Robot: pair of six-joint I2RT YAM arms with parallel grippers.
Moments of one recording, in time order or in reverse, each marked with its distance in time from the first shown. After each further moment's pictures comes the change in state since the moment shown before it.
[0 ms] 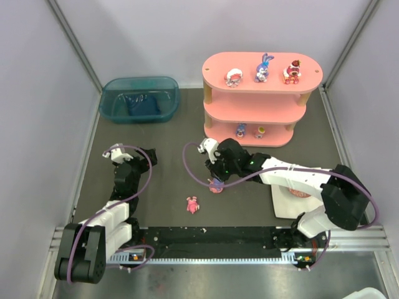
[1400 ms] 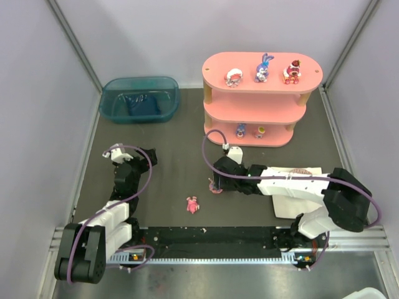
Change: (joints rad) left arm 0.000 0.000 0.000 0.000 0.000 0.000; right arm 0.138 -0.011 -0.070 -0.168 0.452 0.997
